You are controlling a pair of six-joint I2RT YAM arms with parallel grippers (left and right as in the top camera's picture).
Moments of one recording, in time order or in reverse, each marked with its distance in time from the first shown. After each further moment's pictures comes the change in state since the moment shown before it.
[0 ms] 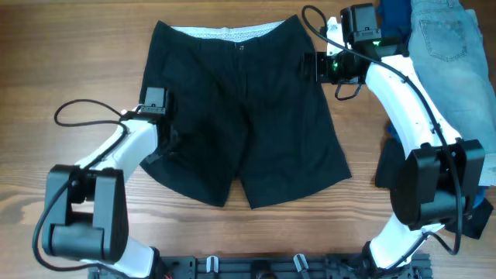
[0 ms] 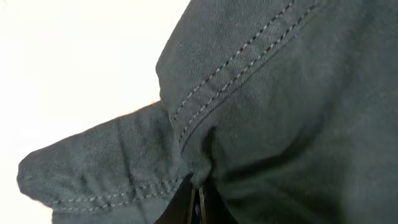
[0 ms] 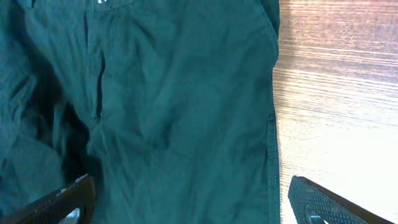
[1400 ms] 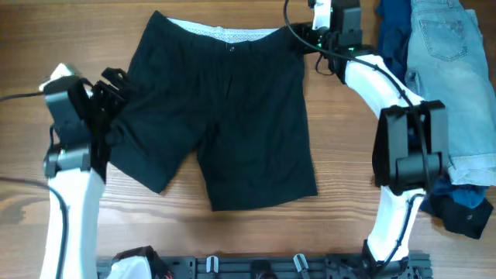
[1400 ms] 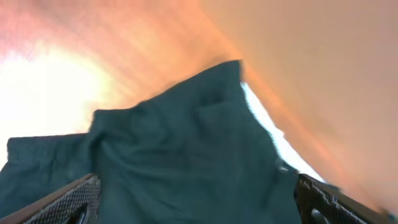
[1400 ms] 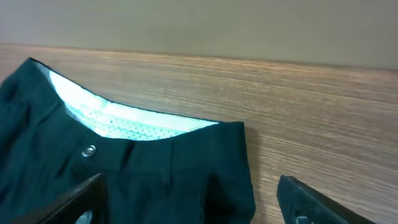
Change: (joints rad) left arm 0.314 -0.519 -0.006 0.285 0.320 0.179; right arm 0.000 0.266 -0.008 0.784 -0.052 -0.023
